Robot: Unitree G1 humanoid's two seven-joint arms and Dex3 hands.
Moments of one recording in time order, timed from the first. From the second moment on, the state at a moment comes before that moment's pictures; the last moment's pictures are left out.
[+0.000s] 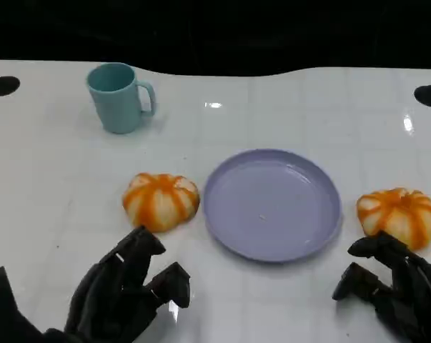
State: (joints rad) left arm 0.07 -0.08 0.13 0.11 -0.67 0.30 -0.60; right arm -0.10 -0.01 -0.23 0.61 0.46 -0.16 0.77
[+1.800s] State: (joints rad) left arm -0.34 0.41 -0.21 -0.01 0.74 -0.12 -0.30; right arm -0.10 0.01 -0.22 0.60 0.46 -0.16 0.74
